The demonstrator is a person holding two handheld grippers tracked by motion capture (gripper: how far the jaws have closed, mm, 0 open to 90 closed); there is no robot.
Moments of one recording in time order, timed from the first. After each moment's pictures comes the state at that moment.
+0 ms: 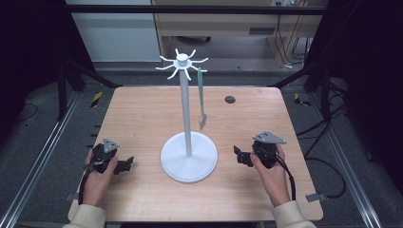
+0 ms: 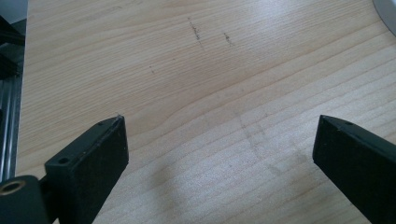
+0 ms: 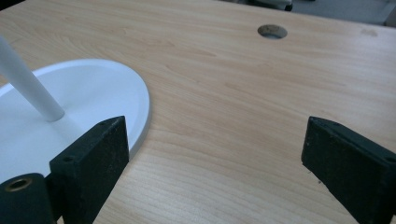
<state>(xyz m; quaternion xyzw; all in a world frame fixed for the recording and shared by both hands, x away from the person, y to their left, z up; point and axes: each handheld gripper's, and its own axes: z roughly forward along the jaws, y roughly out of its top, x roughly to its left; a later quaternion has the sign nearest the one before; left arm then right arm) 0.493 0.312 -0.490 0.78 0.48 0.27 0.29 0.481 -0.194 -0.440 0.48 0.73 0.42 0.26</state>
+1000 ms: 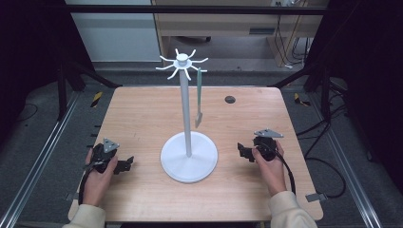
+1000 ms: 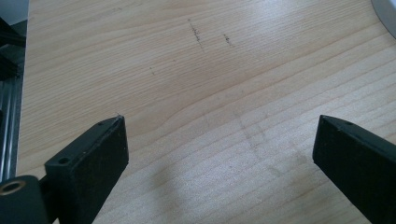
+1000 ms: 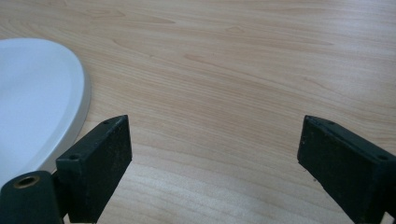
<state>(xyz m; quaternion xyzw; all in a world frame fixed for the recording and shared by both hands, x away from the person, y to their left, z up) 0.493 0.312 -0.489 0.78 0.48 0.27 0.29 0.519 -0.210 -0.477 0.53 0.72 0.38 0.24</state>
